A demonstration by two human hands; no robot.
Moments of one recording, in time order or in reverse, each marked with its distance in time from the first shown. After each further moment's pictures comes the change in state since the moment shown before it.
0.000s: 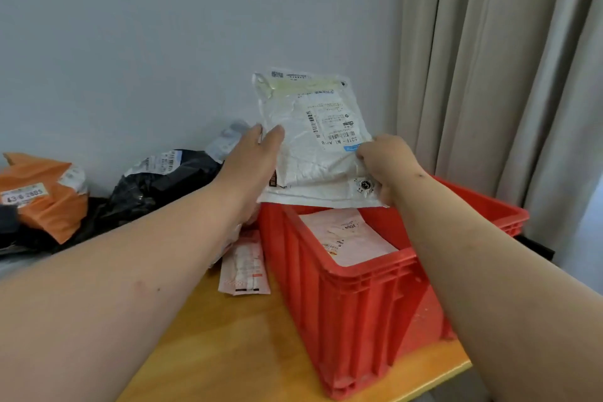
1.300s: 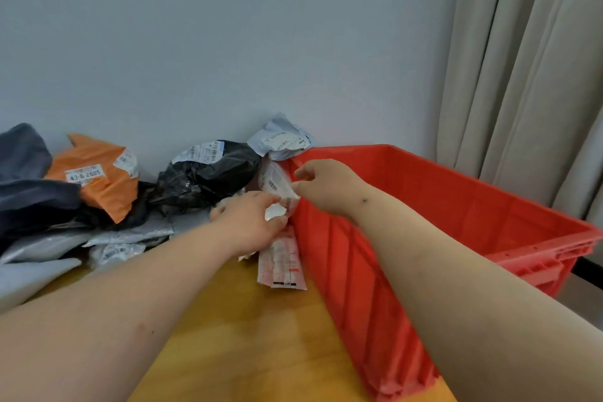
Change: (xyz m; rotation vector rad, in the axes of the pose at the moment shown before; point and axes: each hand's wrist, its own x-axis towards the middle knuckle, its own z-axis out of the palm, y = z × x) left_hand -0.019 -0.093 -0.069 0.929 -0.209 -0.041; right_hand -0.044 -0.057 0.104 -0.330 -0.347 -0.432
